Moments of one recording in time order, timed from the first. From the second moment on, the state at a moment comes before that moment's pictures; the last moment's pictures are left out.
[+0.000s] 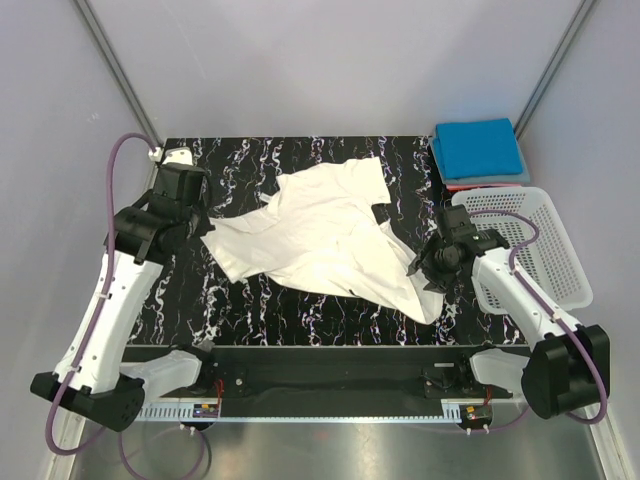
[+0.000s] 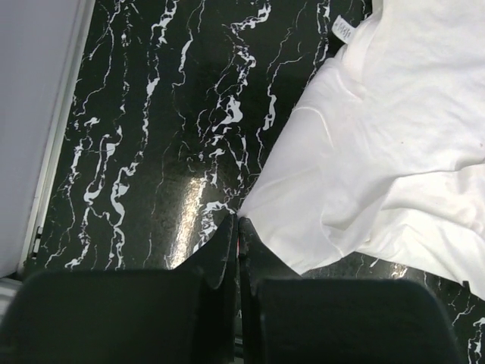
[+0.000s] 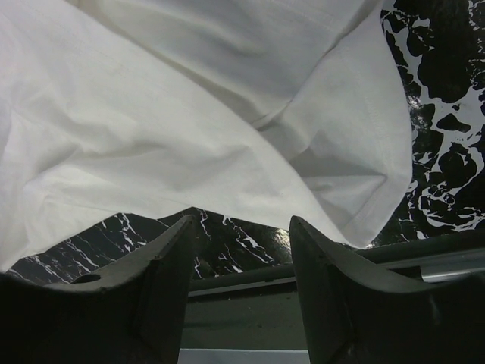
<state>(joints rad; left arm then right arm) -0.35 1.12 1.47 -1.15 -0.42 -0.41 0.27 1.20 0.89 -0.87 -0.04 0.93</state>
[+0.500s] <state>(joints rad) -0.31 1.00 1.26 -1.16 -0.40 -0.39 0.50 1.26 0.80 -0.85 0.02 0.97</state>
